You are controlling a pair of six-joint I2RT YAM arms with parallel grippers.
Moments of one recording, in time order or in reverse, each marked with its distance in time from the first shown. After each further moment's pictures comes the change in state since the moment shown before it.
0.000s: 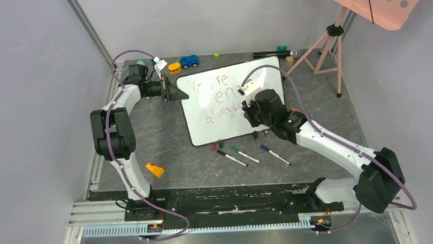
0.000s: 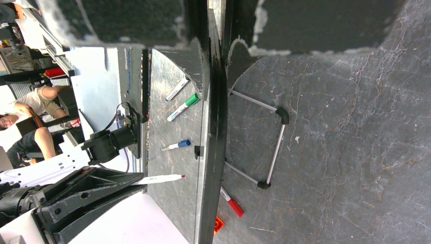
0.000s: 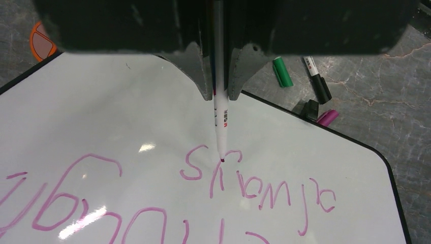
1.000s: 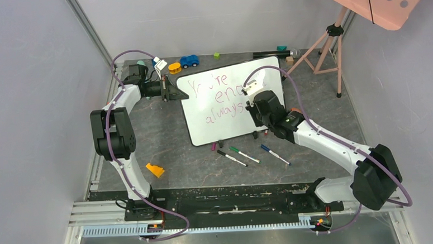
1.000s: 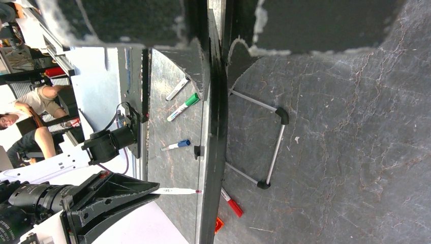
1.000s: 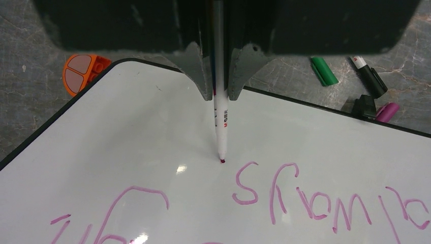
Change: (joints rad) left arm 0.000 0.000 0.000 0.000 -0.001 0.000; right arm -0.019 0.010 -0.029 -0.020 0.155 0.003
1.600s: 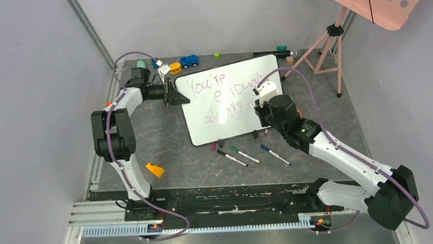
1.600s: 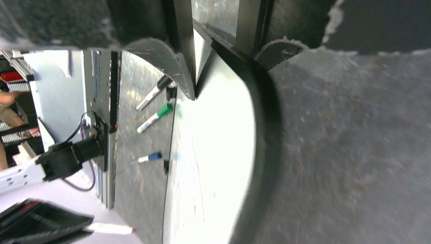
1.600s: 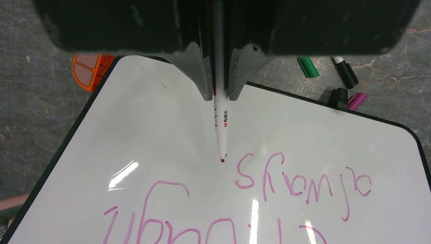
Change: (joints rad) left arm -0.001 -0.010 -0.027 0.037 -0.066 0.069; right arm -0.006 -0.205 -0.089 0.076 -0.026 0.005
